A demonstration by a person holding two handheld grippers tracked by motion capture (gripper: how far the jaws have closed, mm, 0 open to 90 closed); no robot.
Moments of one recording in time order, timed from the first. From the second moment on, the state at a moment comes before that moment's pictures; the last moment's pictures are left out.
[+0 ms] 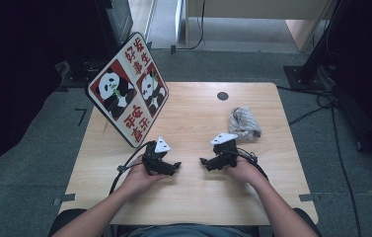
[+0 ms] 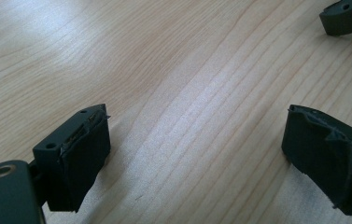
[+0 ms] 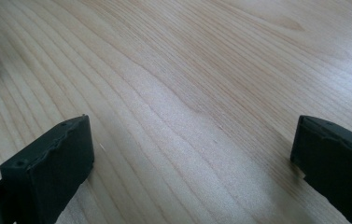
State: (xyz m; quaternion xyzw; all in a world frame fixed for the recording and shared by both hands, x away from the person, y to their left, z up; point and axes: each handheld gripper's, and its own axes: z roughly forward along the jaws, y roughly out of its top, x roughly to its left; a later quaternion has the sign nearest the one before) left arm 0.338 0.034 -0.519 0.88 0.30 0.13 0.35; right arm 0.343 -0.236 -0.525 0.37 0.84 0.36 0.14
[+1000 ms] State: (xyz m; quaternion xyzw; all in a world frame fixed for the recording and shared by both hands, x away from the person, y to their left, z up) left arm 0.341 0.032 -0.517 0.89 0.29 0.12 0.35; right arm 0.345 -0.237 -0.525 0.36 0.85 0.36 0.14
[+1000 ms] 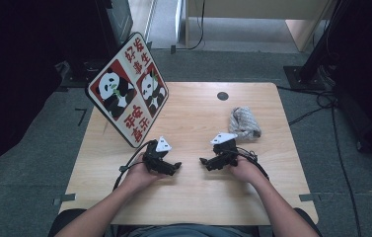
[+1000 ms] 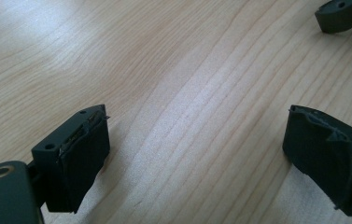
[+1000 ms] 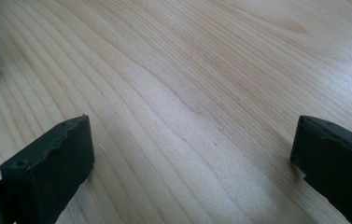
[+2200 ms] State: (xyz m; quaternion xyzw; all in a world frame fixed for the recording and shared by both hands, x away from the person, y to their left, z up) left arm 0.348 0.058 -0.471 0.88 0.28 0.03 0.37; right arm 0.345 -0.237 -0.525 0.36 0.85 0.36 0.14
